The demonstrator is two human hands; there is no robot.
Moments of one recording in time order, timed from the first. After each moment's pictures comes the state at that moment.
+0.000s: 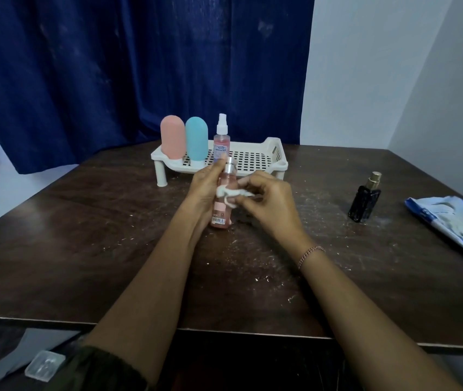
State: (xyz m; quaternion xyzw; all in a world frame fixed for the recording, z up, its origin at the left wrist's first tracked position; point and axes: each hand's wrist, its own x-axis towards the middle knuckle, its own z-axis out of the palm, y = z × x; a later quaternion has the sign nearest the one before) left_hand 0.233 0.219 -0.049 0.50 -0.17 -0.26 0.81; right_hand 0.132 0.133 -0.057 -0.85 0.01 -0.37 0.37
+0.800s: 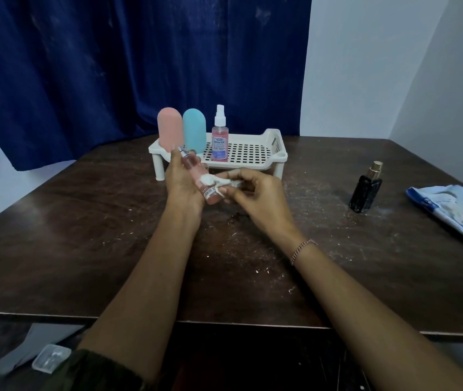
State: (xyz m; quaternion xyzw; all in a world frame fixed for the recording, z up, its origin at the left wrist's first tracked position) left_hand 0.238 0.232 -0.039 0.37 0.04 -0.19 0.91; right_hand 0.133 0.150 -0.059 -0.81 0.00 -0.33 0.48
